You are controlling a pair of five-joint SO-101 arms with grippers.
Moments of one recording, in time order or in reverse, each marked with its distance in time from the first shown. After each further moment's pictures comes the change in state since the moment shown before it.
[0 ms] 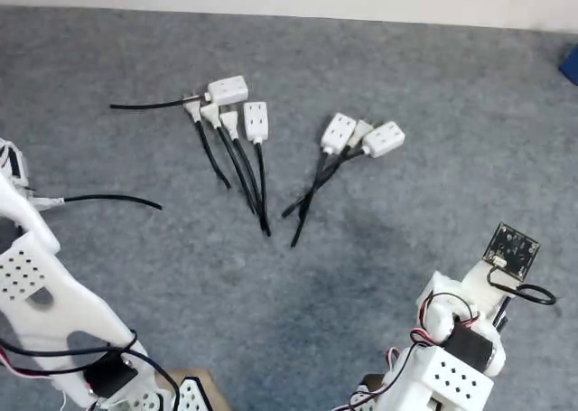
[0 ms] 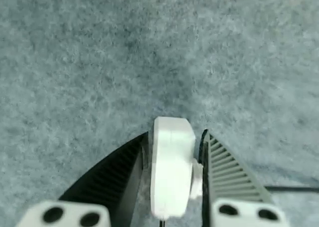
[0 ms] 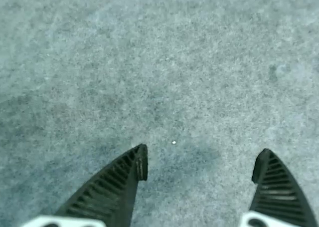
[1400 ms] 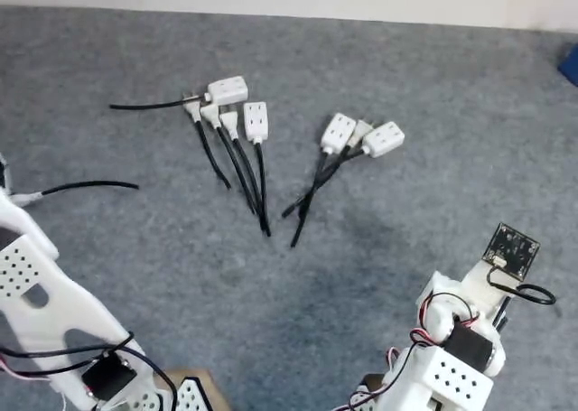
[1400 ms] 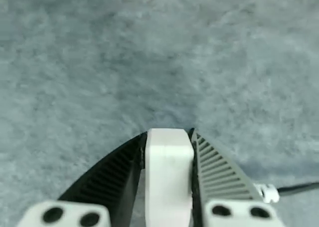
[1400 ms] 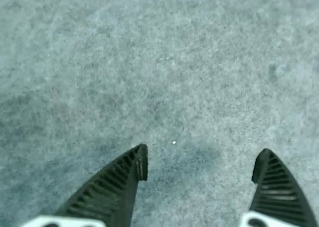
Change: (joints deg) left arm -0.4 15.3 -16.1 -1.3 -7.8; right arm 0.0 0.0 0.1 0.0 0.0
